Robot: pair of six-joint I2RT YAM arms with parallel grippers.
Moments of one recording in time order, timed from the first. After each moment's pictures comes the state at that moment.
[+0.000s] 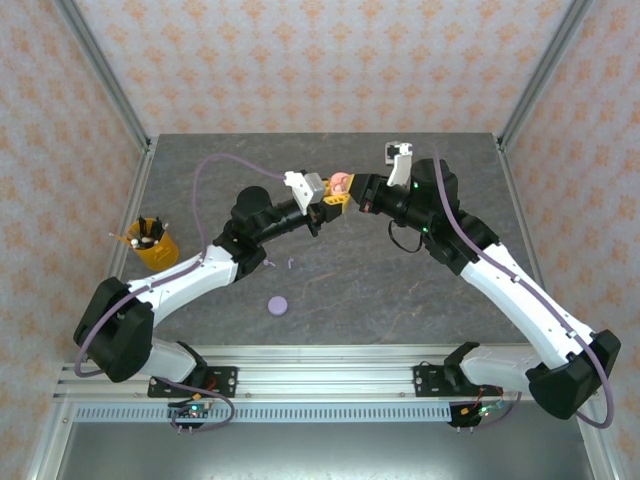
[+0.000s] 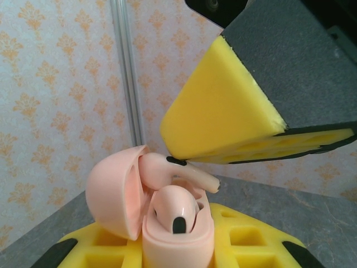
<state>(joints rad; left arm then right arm) -0.59 1.41 0.90 0.61 0.45 0.03 0.60 1.16 1.20 -0.29 -0.21 0.65</state>
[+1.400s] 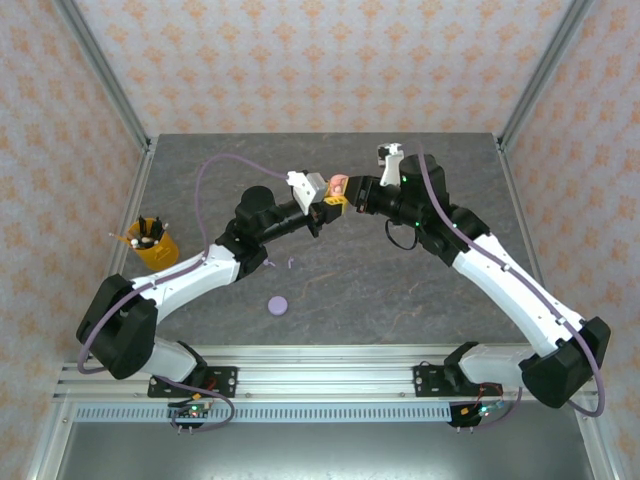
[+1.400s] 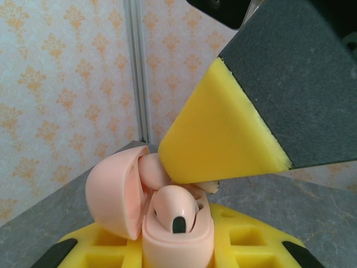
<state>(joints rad) -0.59 1.43 0.90 0.57 0.42 0.02 0.59 1.23 1.24 -0.38 -0.21 0.61</state>
